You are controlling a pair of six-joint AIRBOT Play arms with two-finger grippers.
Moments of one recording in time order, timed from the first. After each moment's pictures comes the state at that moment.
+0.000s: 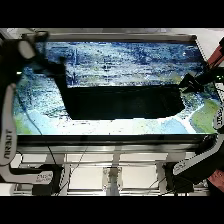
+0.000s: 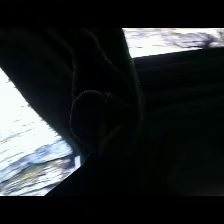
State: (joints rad) left arm -0.17 -1.48 1.72 1.53 -1.33 -1.58; right arm -0.44 -1.83 1.81 -1.13 1.59 1.42
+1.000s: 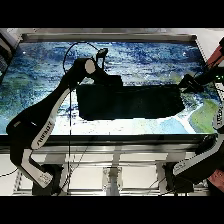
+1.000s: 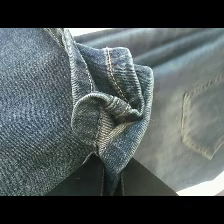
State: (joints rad) left arm -0.51 -1.75 1.79 1.22 -1.03 -1.73; right arm -0.44 -1.83 1.81 -1.13 1.61 1.42
